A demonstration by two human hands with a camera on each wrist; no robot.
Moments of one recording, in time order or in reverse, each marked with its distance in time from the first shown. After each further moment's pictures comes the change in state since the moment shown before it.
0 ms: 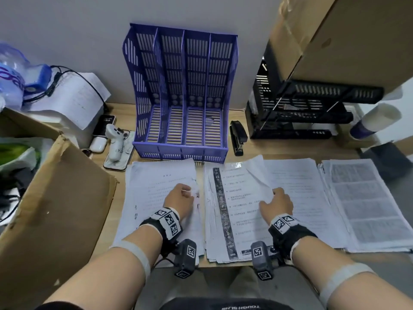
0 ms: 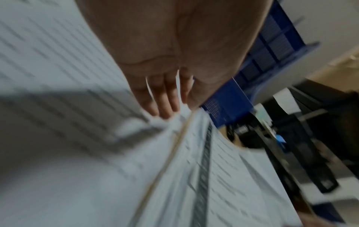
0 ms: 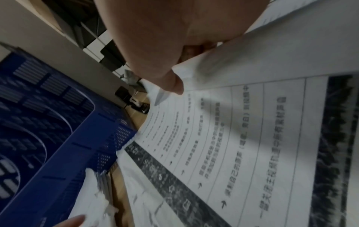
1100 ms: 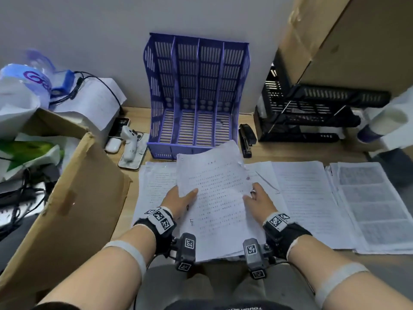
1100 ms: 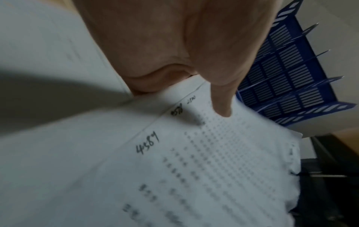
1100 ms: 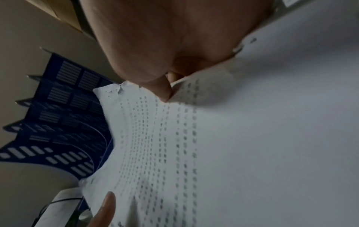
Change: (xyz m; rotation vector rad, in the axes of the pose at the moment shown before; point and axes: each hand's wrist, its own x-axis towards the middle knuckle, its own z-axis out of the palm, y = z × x) left_hand -0.023 -0.003 -0.038 -0.185 -0.093 0.081; right_hand -0.044 -0.044 0.011 0.427 -0.376 -0.216
